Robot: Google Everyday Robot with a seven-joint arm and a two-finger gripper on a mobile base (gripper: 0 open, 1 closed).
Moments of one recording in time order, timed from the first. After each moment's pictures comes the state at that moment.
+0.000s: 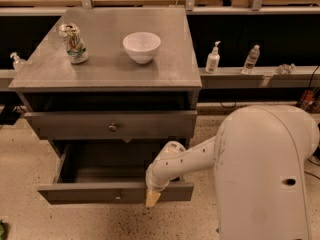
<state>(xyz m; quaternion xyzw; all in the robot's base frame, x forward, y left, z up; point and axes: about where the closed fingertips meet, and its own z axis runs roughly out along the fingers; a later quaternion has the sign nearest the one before) 0.535 0.034 0.393 -0.71 0.68 0.06 0.15</state>
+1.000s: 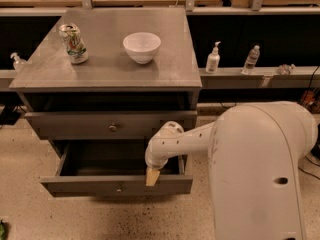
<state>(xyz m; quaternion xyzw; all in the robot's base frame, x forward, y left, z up) 0.613 0.030 0.433 -0.71 0.68 0.01 0.17</state>
